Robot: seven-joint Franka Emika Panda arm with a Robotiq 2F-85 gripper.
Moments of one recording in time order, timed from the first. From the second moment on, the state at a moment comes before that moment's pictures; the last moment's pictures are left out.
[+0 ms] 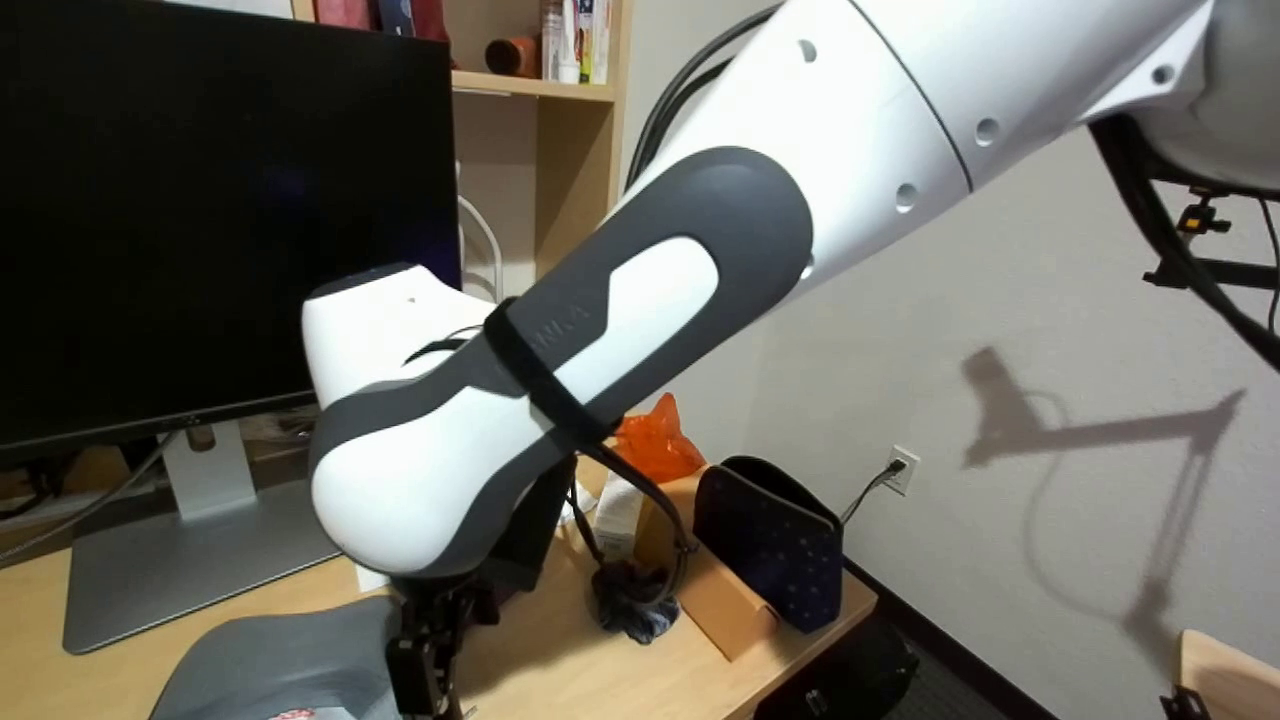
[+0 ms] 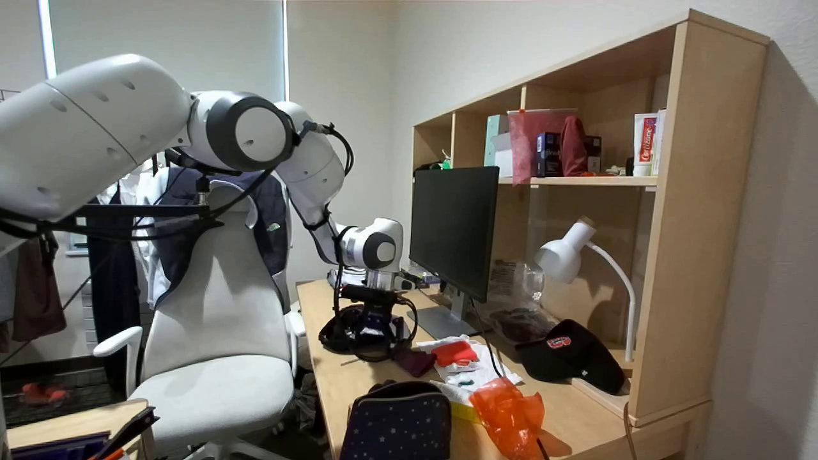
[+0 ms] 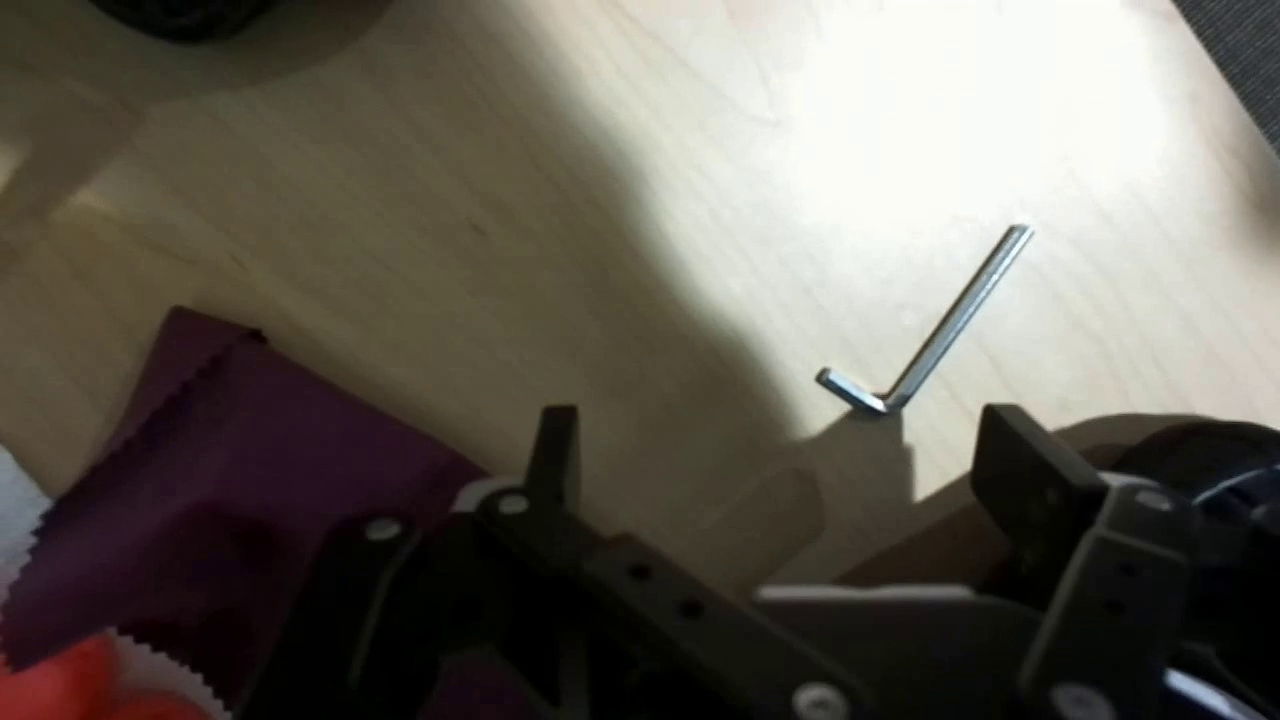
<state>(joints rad) 0.25 0.84 0.16 -1.55 -0.17 2.20 -0.16</state>
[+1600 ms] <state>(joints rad) 0.38 0.67 0.04 -1.94 -0.09 2.67 0.29</state>
